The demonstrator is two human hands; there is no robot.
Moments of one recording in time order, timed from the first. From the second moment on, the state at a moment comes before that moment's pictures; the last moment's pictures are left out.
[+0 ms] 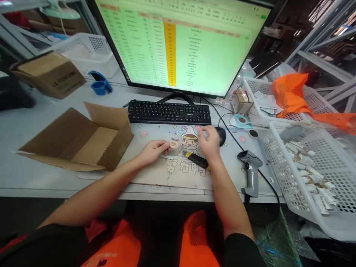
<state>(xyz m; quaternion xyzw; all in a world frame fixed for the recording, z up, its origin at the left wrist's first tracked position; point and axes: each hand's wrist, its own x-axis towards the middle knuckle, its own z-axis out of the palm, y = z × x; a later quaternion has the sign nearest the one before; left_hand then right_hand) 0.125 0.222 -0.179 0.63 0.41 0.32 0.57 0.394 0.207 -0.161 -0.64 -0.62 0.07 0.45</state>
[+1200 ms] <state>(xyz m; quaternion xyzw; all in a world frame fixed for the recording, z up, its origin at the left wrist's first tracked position) 0.060 0.249 -0.144 0.68 0.66 0.24 0.21 0.497 0.228 -0.246 -0.71 -0.63 -0.14 0.29</state>
